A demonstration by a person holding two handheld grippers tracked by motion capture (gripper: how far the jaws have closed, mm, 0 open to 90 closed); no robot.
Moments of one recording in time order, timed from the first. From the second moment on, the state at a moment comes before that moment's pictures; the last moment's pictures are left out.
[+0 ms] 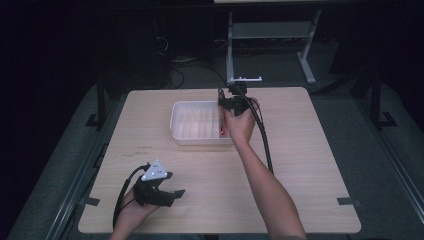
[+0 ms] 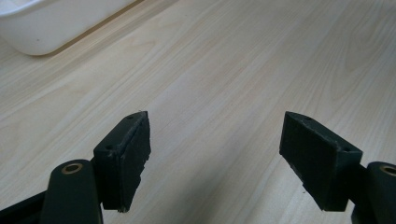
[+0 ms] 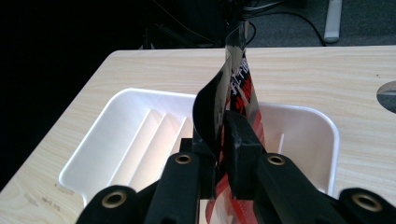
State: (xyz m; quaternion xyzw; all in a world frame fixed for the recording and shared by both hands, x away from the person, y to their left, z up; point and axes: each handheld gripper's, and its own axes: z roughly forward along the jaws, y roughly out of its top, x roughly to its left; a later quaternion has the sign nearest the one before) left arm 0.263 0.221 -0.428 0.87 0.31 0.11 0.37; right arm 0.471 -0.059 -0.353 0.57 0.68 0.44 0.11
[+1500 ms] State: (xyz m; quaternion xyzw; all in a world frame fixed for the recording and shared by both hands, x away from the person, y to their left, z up) left arm 0.264 0.223 -0.429 0.87 0.31 0.12 0.37; right arm 0.471 -0.064 -0.363 0.57 0.70 0.42 0.09
